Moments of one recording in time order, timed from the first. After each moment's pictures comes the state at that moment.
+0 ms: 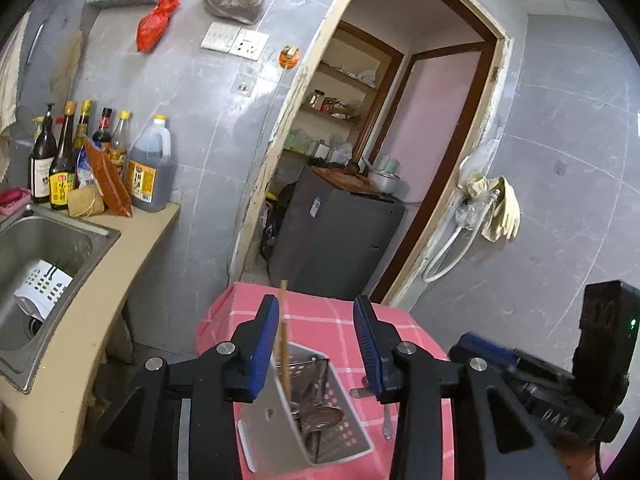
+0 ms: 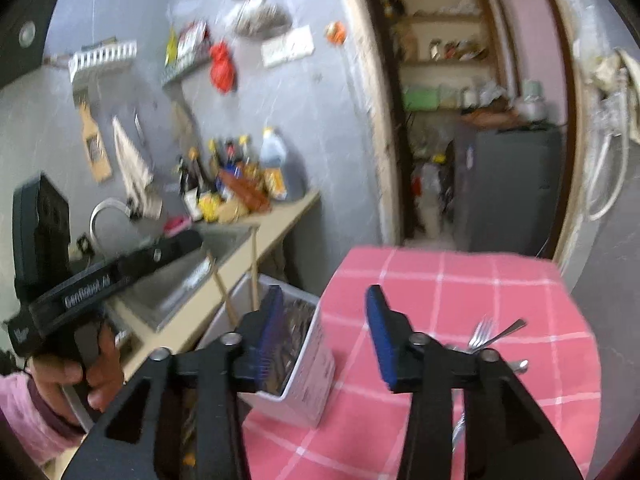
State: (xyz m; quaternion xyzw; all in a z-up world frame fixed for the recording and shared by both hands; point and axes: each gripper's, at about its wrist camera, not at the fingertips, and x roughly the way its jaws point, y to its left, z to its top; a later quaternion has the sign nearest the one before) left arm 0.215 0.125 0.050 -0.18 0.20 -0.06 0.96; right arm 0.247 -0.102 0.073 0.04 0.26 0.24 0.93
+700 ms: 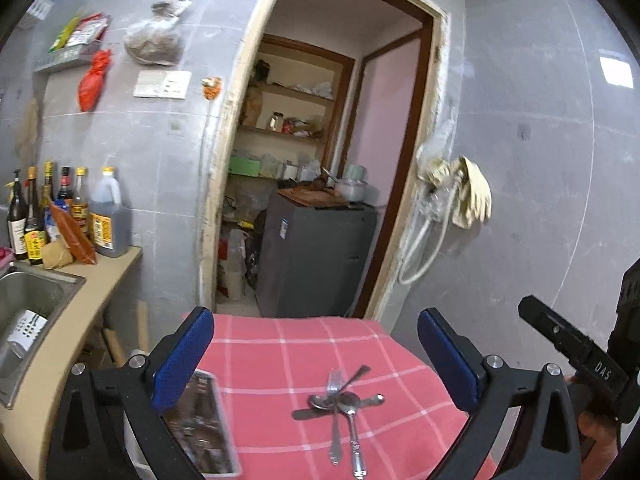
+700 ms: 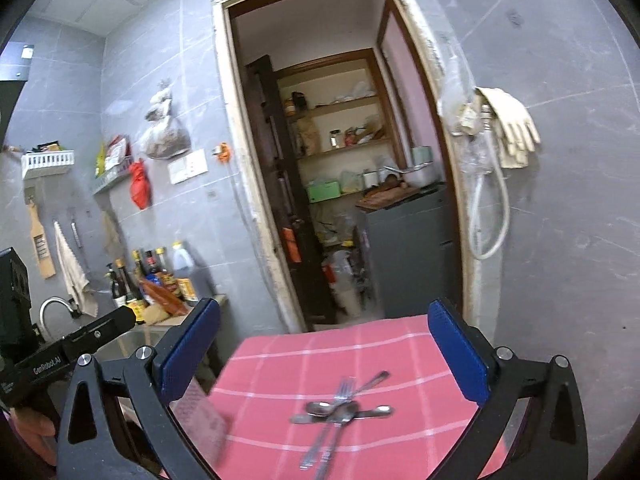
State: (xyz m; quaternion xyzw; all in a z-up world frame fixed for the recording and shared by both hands) left arm 0.222 -0.013 0.066 -0.10 0.16 -0.07 0.98; right arm 0.224 -0.275 0.091 0.11 0.13 0.09 0.98
